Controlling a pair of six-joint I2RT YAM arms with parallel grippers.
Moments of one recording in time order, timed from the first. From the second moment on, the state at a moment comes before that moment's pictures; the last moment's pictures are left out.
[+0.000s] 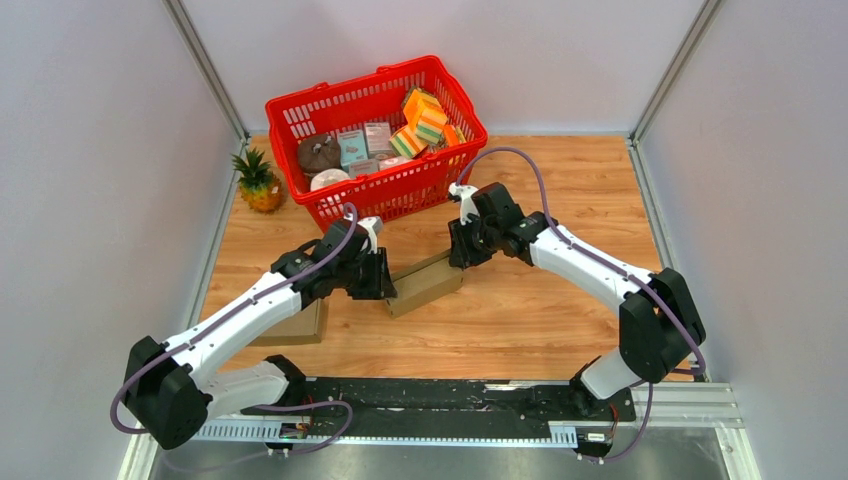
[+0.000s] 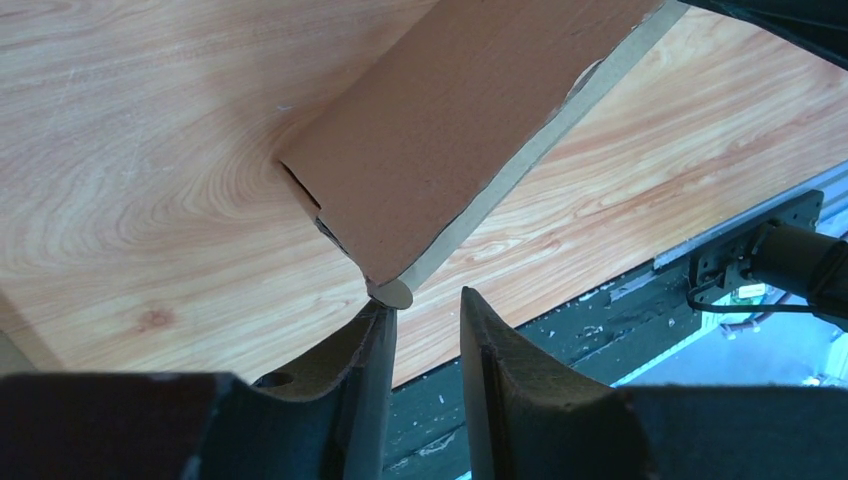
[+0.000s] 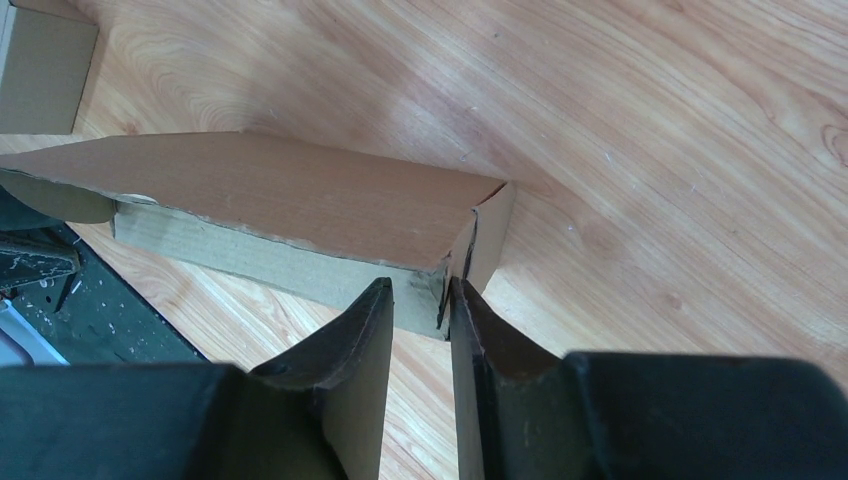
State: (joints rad) left arm -0.66 1.11 0.82 -0.62 0.17 -0.61; right arm 0.64 1.52 1.11 -0.45 -0.26 0.21
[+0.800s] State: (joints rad) left arm -0.68 1.08 0.81 -0.66 0.09 -0.59; right arm 0.63 1.52 1.19 -0.49 -0.22 0.20
